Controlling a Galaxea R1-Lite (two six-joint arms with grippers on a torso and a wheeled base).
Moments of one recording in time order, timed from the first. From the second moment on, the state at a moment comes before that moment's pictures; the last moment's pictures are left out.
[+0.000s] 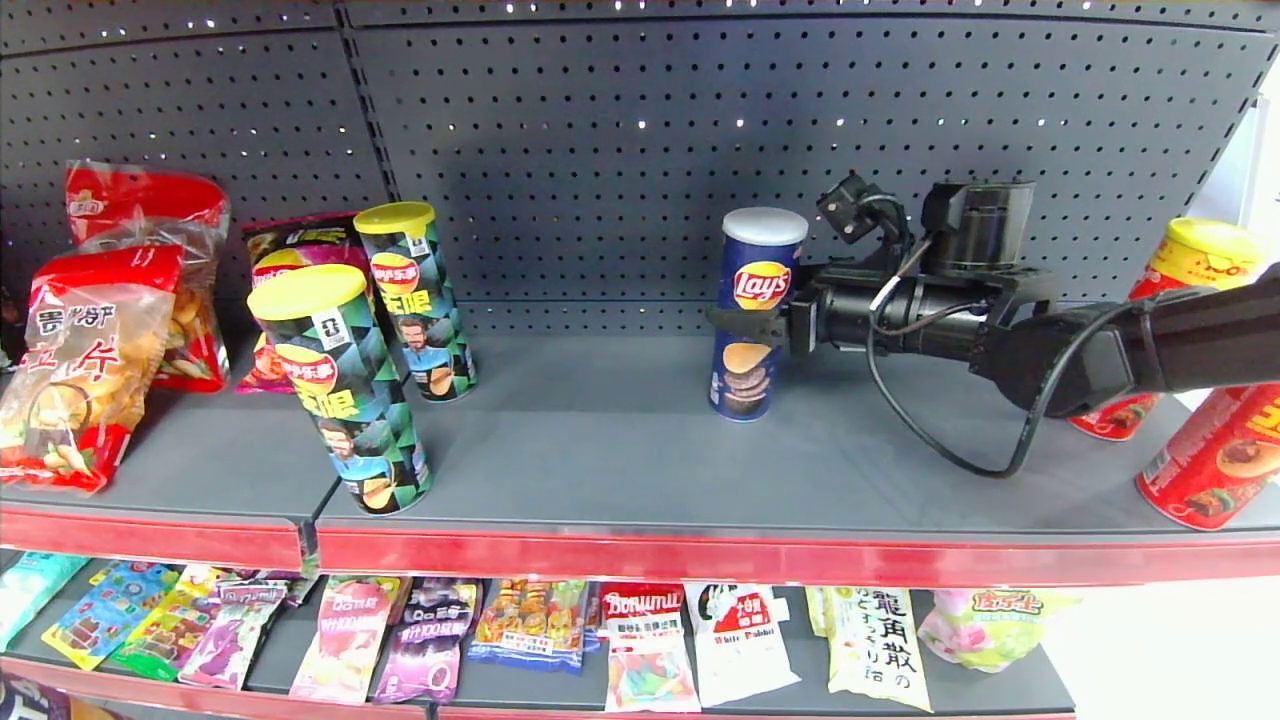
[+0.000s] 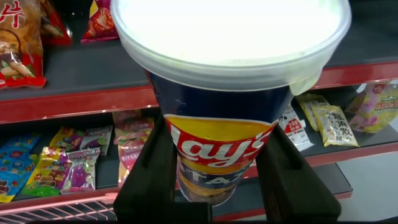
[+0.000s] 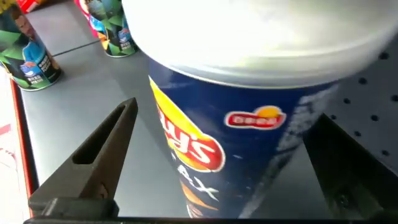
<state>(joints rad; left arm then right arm) 0.05 0.26 -0.47 0.32 -0.26 0.02 0.36 1.99 -1.30 -0.53 0.54 -0.16</state>
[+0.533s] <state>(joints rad) 0.05 0.26 -0.47 0.32 -0.26 0.02 0.37 1.98 -1.28 -0.53 0.49 -0.15</state>
